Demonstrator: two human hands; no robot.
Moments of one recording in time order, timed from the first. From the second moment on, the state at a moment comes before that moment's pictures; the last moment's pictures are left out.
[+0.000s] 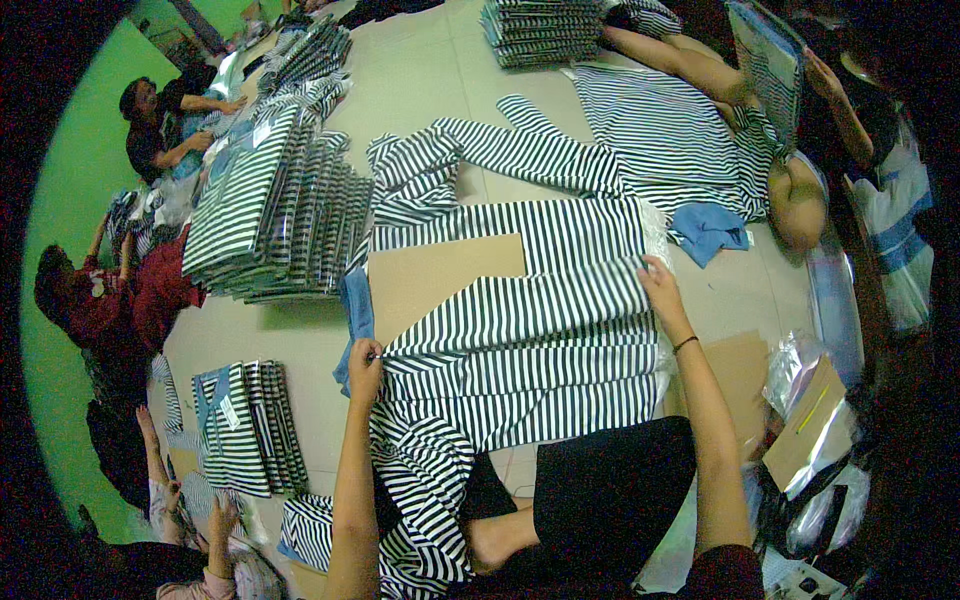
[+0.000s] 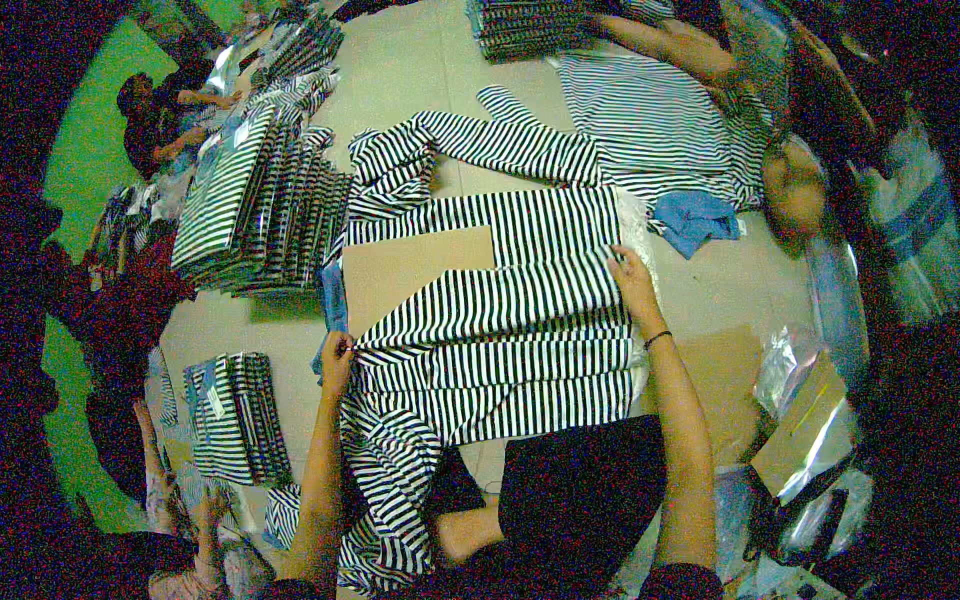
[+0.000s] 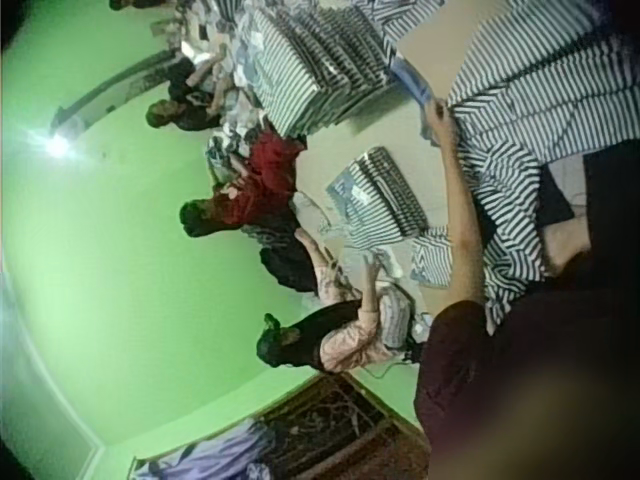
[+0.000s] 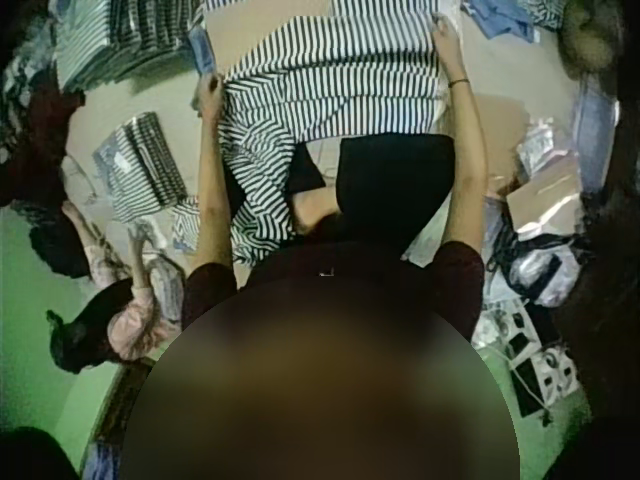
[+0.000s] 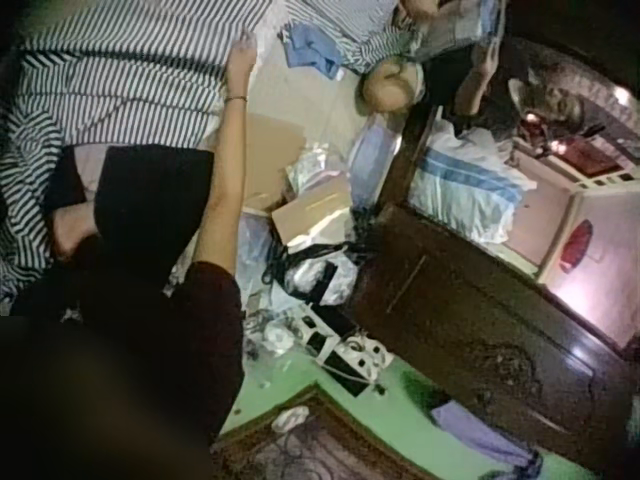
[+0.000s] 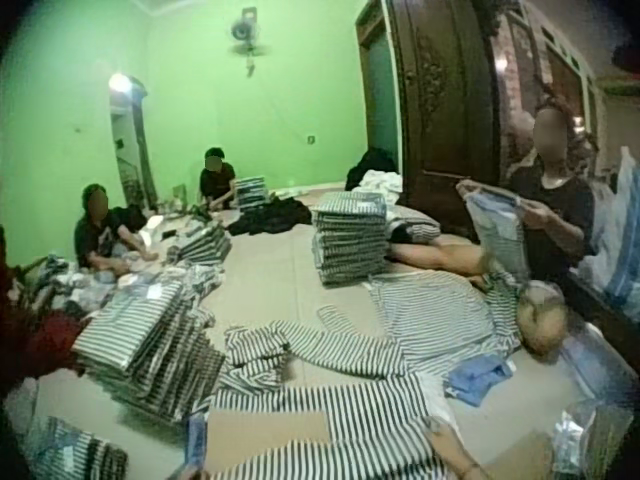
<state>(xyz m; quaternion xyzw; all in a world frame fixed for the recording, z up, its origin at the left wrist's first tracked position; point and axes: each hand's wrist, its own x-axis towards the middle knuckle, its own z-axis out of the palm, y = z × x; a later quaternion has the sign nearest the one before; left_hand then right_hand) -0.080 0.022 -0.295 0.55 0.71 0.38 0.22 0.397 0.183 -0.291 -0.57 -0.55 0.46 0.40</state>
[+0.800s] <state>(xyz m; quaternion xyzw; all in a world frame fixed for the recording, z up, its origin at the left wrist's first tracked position) -0.064 -0.012 -0.271 0.79 0.61 0.02 0.08 0.437 0.064 -0.258 -0.40 -0.92 0.01 -0.03</state>
